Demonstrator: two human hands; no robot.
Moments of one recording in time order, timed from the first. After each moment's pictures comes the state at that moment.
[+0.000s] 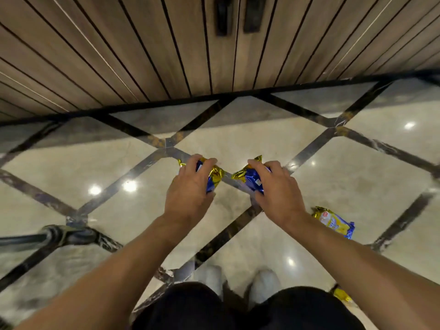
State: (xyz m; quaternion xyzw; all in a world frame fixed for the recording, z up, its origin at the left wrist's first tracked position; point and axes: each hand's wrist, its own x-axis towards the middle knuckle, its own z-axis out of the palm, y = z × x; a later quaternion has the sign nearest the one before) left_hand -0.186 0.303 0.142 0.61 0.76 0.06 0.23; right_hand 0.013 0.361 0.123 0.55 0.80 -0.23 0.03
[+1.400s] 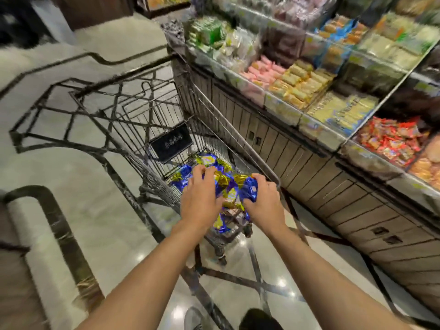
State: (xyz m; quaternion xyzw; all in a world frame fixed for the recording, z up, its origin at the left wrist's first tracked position) left_hand -0.429 -0.228 0.834 0.19 0.95 0.24 0.00; right_hand -0.371 -0.071 0.804 0.25 0.91 -0.32 -0.04
